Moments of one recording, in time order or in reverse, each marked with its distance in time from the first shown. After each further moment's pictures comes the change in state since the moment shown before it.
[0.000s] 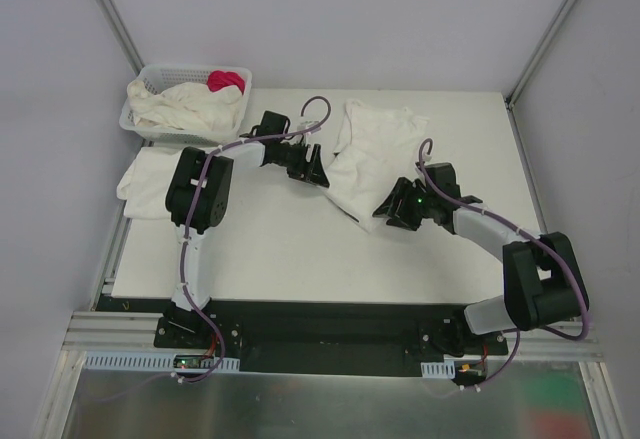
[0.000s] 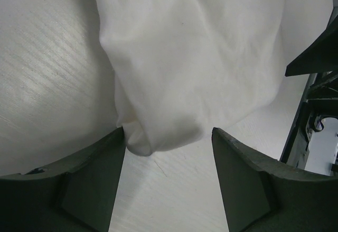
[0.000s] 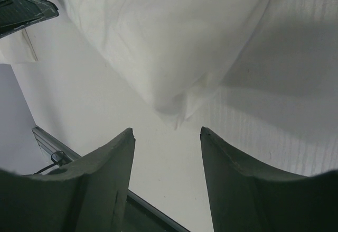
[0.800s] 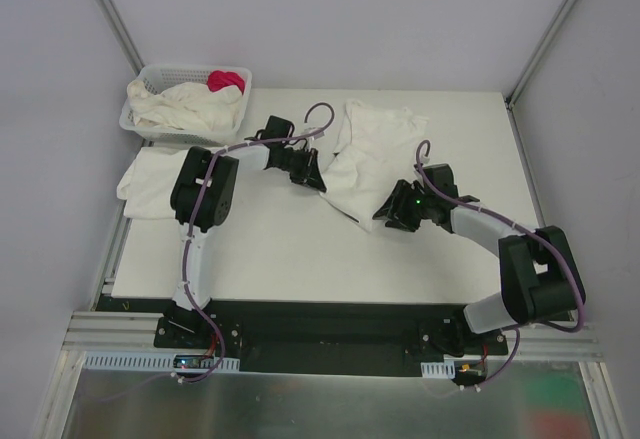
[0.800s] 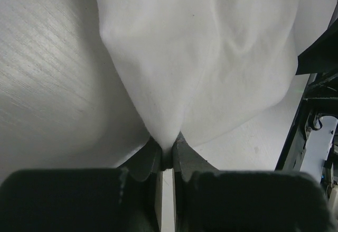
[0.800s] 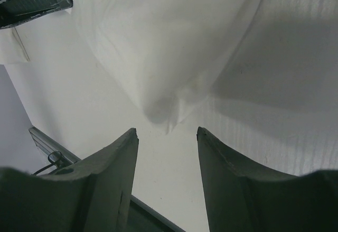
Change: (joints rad) left arm -0.016 0.034 0.000 -0.003 0.001 -0.016; right arm 0.001 0.035 -0.003 0.012 0.000 0.000
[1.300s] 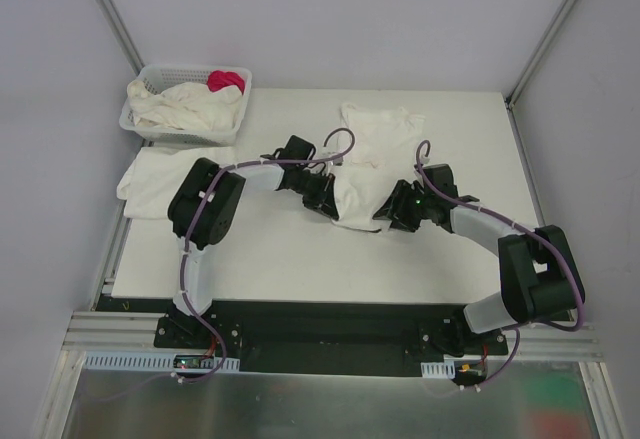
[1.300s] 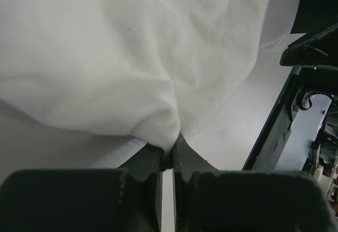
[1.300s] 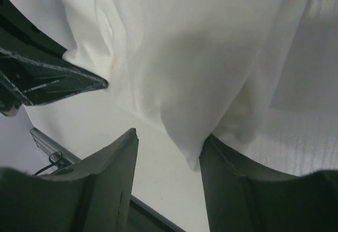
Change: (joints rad) left arm -0.142 -0.141 -0.194 0.003 -0.085 -0.087; right arm 0.000 0.008 0.000 0.001 0.001 0.007
